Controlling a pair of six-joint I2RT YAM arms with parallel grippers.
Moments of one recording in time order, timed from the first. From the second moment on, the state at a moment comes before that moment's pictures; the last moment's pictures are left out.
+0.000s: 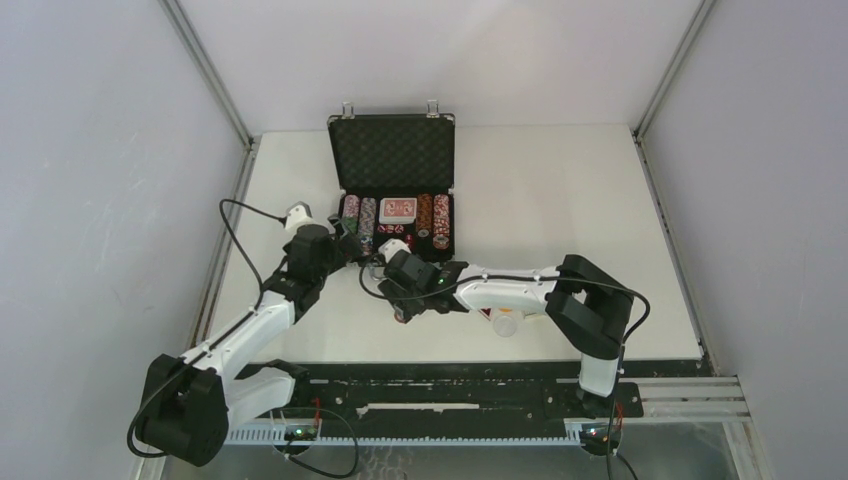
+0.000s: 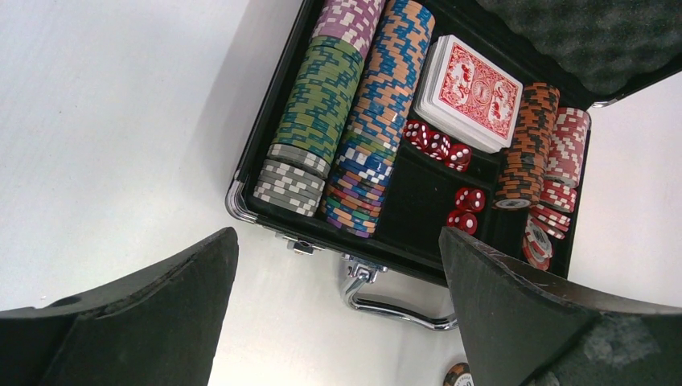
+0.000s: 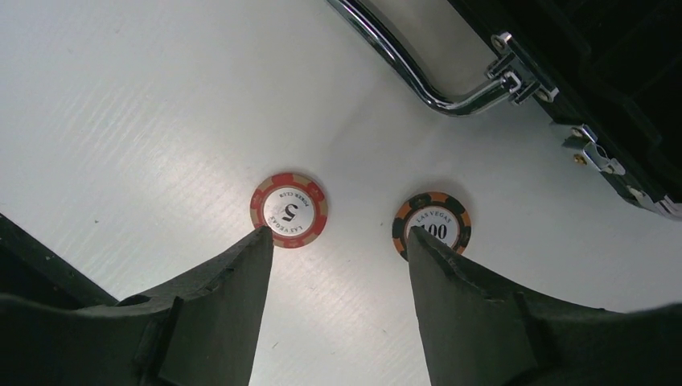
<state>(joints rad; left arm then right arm) -0.34 1.06 0.54 -0.04 -0.31 -0.72 1.10 1.83 1.19 -0.32 0.19 0.28</state>
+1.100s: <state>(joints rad) -0.34 1.13 0.54 -0.04 -0.30 -0.71 0.75 1.83 1.28 -0.29 0.20 0.34</state>
